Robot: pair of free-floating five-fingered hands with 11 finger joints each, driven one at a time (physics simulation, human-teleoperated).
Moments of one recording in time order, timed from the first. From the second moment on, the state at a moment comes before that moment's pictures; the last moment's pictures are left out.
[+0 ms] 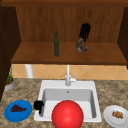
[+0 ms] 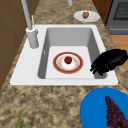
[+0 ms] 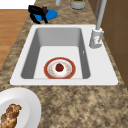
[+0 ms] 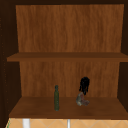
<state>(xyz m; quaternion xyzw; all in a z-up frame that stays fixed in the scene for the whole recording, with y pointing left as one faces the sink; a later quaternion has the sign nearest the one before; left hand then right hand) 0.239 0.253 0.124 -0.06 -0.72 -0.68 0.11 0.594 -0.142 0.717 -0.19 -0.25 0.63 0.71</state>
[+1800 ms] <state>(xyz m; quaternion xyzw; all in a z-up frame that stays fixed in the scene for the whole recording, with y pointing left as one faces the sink) 0.239 0.253 0.124 -0.06 -0.72 -0.68 0.11 0.518 -0.115 0.727 -0.23 -0.29 0.62 0.70</state>
